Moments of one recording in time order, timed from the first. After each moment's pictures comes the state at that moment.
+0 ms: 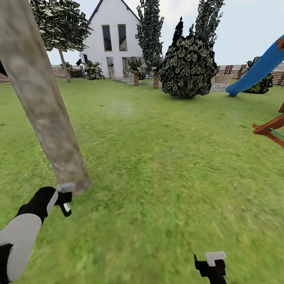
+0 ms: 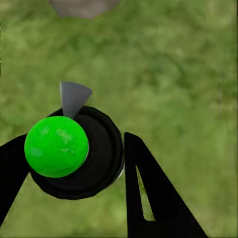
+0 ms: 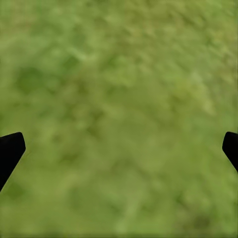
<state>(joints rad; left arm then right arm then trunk) -0.90 0.24 0.26 -0.50 -0.10 0.66 -0.09 -0.48 -0.08 -0.16 -0.04 0.31 -0.52 -0.16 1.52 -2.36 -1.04</state>
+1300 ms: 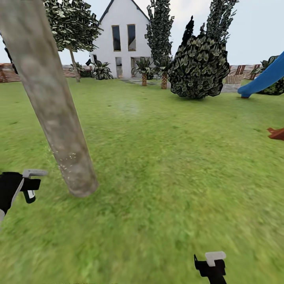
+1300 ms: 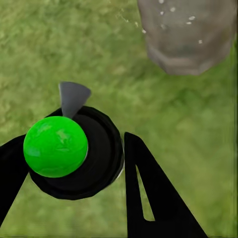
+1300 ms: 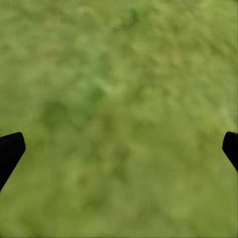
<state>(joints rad) -0.95 0.49 0.12 -0.66 -0.19 0.75 -0.22 -0.48 -0.08 -0.16 -0.04 0.31 -0.52 -0.16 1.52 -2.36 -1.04</state>
